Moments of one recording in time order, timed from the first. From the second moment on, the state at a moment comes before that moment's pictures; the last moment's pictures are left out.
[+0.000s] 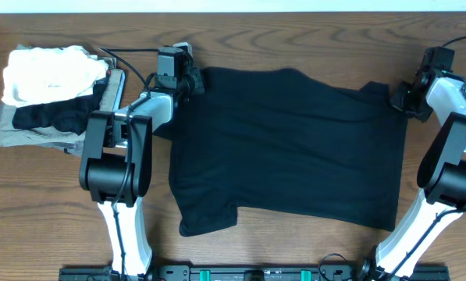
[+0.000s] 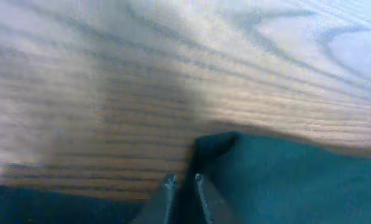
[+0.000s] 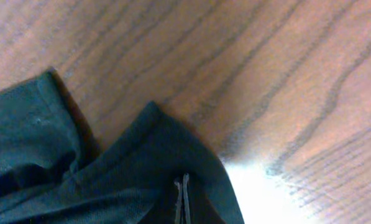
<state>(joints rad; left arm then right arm) -0.15 2.14 1.30 0.10 0.18 -0.33 -0.32 2.16 1.53 -0.65 0.05 0.30</state>
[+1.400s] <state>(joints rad) -0.15 1.30 1.30 -1.08 0.12 -0.30 -0.21 1.80 1.70 -1.36 -0.14 0.30</state>
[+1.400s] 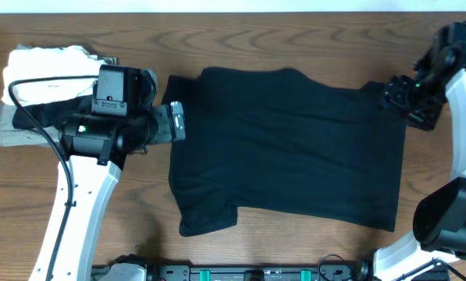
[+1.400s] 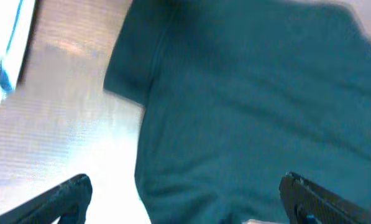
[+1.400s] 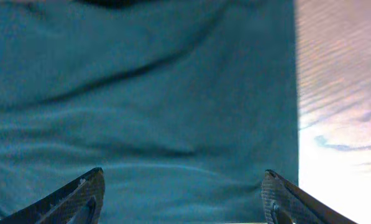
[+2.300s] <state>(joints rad) -0.15 1.32 1.29 -1.03 0.12 -0.29 0.07 2.02 1.70 -0.45 -0.32 0.33</state>
